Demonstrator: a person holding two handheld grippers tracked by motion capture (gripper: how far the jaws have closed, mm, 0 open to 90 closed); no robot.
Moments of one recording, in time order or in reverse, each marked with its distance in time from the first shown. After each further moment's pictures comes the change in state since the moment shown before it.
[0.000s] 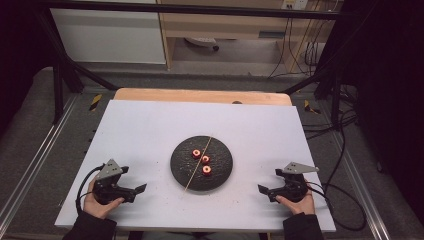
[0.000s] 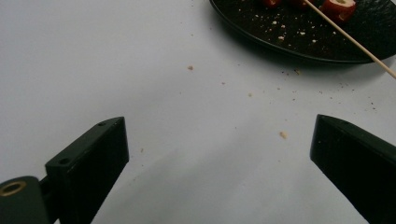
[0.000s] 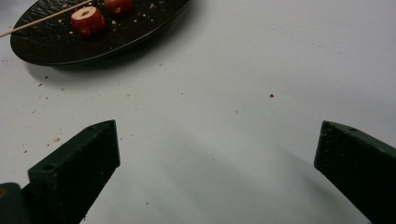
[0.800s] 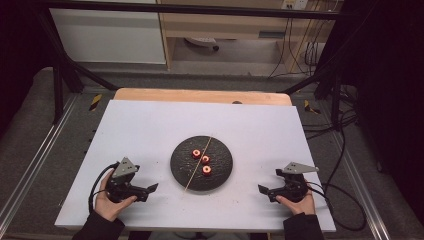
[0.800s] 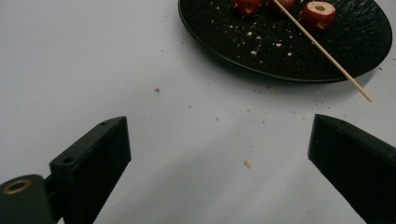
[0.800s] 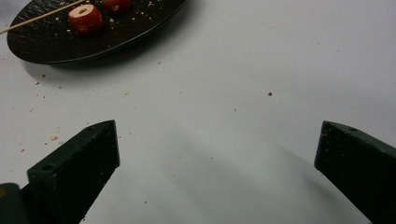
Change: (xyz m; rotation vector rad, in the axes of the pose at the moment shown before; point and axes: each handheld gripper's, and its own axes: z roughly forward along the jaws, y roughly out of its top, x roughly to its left) left arm -0.032 0.027 0.015 0.047 0.010 0.035; right arm 0.000 0.000 0.000 0.008 -0.006 -0.001
